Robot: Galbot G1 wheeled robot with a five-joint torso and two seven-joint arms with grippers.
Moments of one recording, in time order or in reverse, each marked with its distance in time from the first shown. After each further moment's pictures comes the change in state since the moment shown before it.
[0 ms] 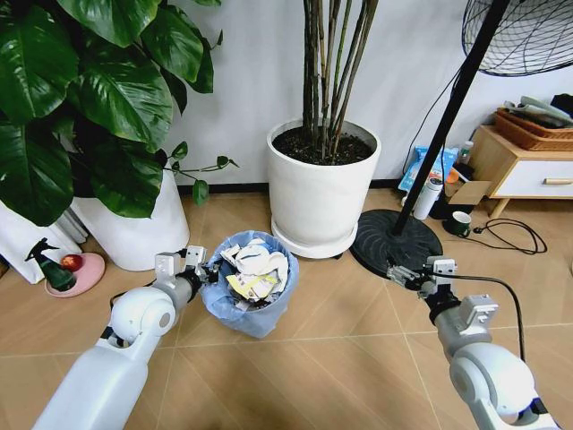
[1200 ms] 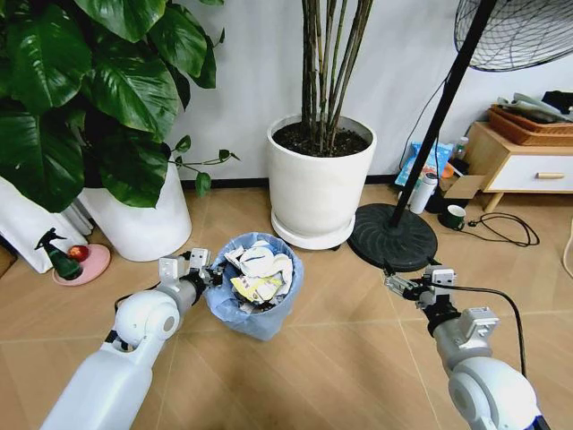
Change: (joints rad) left arm 0.015 -0.022 0.005 -0.013 0.013 0.000 0.000; right arm -0.065 0.011 -0.011 0.043 -0.025 0.012 0.002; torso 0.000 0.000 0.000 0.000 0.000
